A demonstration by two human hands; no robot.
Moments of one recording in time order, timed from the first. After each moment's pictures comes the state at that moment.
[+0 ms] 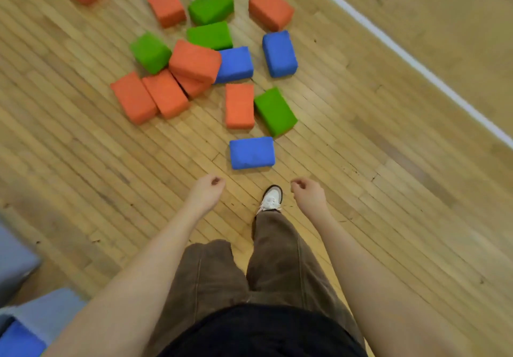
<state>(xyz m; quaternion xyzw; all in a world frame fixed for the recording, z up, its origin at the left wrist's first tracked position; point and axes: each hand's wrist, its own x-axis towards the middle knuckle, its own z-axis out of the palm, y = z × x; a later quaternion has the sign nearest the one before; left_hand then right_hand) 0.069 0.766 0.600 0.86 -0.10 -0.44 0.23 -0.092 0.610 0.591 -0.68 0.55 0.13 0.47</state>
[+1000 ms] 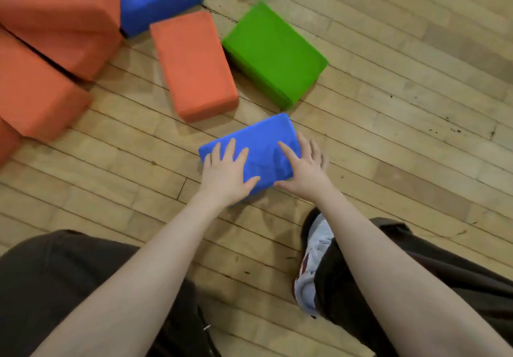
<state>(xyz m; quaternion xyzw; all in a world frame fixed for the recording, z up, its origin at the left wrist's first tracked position) 0.170 0.628 0.040 0.79 -0.53 -0.31 -0.10 0.007 0.530 0.025 -0.83 0.45 0.22 0.25</state>
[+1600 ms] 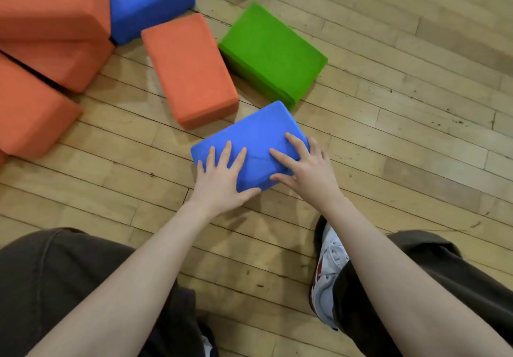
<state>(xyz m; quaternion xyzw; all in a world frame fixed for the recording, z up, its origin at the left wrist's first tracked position) 0.197 0.653 0.010 0.76 -0.58 -0.29 -0.05 0.016 0.547 0.010 -0.93 0.36 0.00 0.08</state>
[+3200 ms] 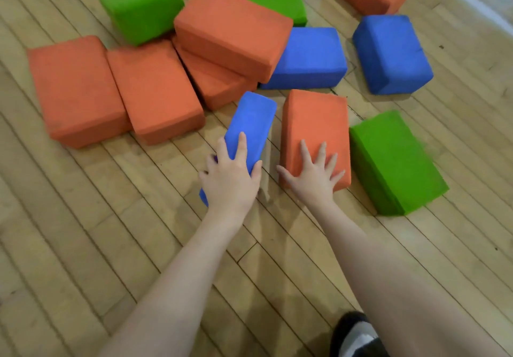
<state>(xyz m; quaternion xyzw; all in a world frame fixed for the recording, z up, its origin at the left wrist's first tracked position) 0.348 0.675 0.022 0.96 -0.21 -0.10 0.13 0.275 0.533 -0.030 -0.87 0.44 0.09 0.20</state>
